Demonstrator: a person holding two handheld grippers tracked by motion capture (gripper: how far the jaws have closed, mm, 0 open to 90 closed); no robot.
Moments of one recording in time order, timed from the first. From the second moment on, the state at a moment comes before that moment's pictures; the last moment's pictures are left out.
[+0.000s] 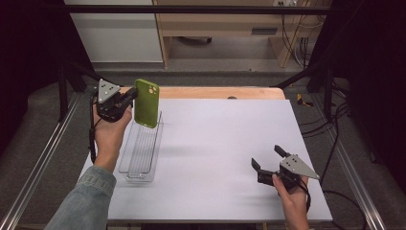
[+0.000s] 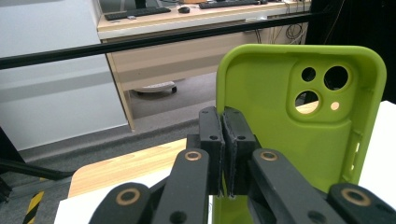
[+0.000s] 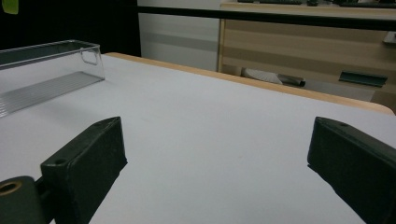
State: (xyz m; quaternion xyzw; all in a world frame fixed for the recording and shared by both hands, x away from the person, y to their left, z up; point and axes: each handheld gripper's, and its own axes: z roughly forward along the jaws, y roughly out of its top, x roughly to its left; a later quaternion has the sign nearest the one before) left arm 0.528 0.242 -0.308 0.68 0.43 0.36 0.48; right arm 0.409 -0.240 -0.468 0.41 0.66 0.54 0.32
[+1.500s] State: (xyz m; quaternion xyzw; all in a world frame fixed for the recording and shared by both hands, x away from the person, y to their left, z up) left arm 0.554 0.253 -0.317 0.64 0.47 0.38 0.47; right arm 0.409 -0.231 -0.471 0.39 0.67 0.54 0.31
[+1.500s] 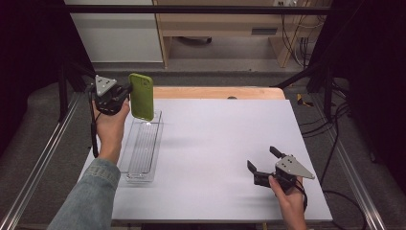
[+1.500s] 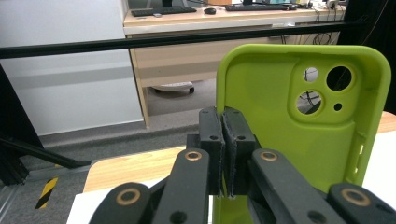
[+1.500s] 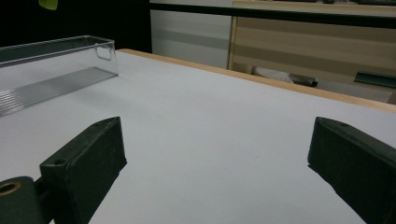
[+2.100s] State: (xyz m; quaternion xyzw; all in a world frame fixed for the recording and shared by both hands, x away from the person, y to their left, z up) left arm 0.557 0.254 -0.323 0.64 0.48 0.38 0.47; right arm 0.409 -0.230 -0.472 0.39 0.68 0.54 0.31
